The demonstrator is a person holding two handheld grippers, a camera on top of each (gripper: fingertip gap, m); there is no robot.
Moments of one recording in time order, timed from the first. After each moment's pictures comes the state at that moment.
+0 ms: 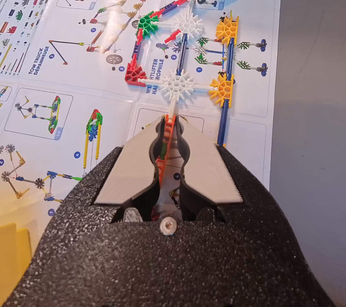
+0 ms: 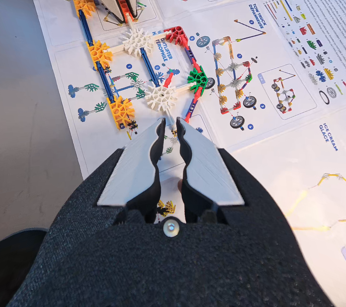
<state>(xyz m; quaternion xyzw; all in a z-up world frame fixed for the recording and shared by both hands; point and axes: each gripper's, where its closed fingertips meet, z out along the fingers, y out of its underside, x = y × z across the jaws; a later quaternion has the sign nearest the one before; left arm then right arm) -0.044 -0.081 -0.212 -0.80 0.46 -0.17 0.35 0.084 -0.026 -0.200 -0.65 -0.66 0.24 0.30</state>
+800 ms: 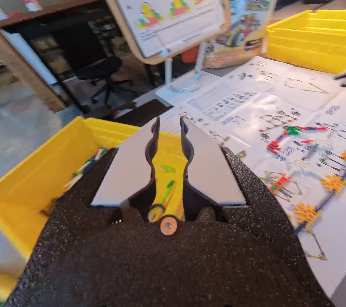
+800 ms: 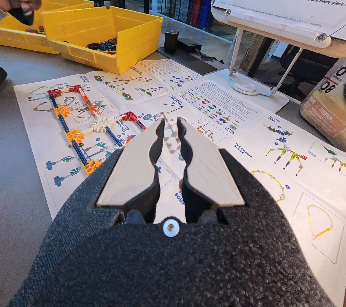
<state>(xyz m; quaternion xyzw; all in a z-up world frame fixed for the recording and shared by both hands) -0.223 -0.047 -0.030 -0.76 0.14 0.01 0.64 0.092 0.018 -0.113 -0.62 -0.48 0.32 0.54</state>
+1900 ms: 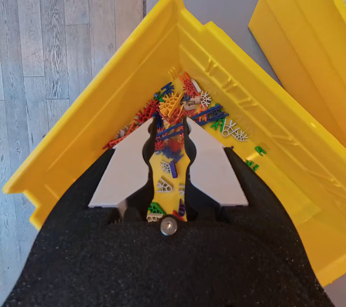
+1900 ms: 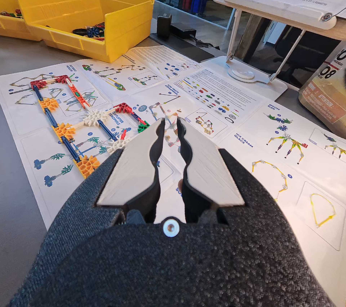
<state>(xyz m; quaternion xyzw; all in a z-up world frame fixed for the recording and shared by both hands) -0.574 -0.135 -0.164 -0.96 -0.16 0.10 0.23 0.089 0.022 -0.130 -0.64 -0.48 0.29 0.53</state>
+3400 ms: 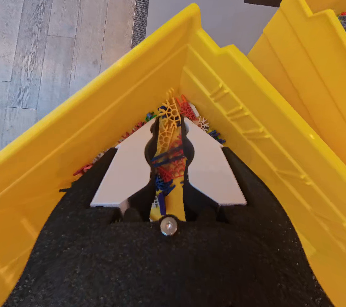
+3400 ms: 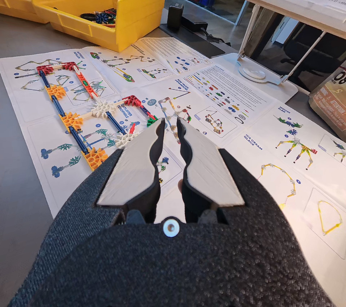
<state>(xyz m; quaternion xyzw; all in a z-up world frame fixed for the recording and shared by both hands) -0.580 -0.108 -0.184 -0.92 -0.21 0.05 0.32 0.082 0.008 -0.139 -0.63 -0.51 0.27 0.52</state>
